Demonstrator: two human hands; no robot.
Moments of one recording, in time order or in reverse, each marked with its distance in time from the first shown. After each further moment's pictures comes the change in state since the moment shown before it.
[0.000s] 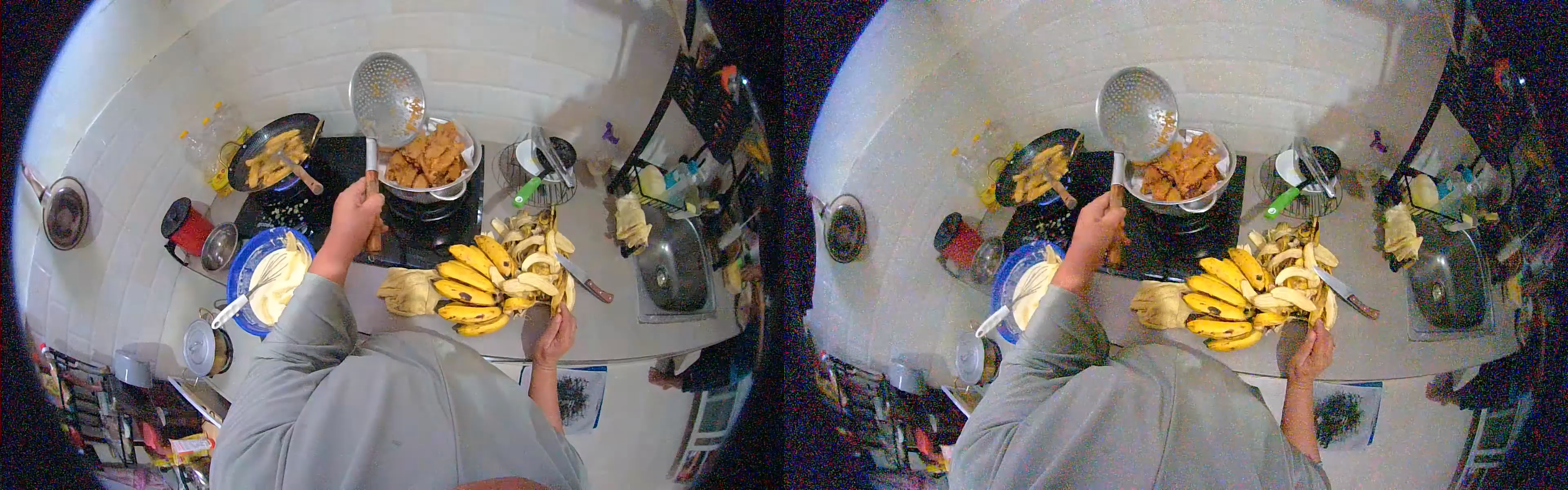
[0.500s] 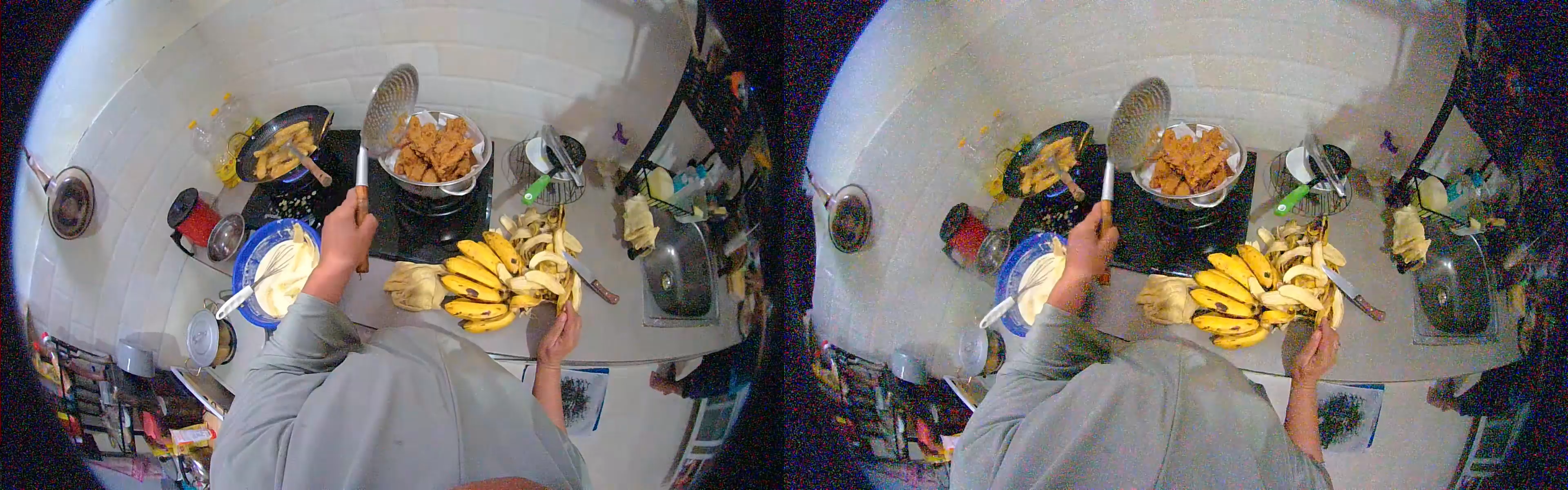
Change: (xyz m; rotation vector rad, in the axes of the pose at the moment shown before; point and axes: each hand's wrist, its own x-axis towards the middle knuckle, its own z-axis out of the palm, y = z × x) left_hand -0.042 -0.002 -0.018 0.562 0.173 0.096; right_hand 0.004 -0.009 -0.002 0.039 -0.030 0.053
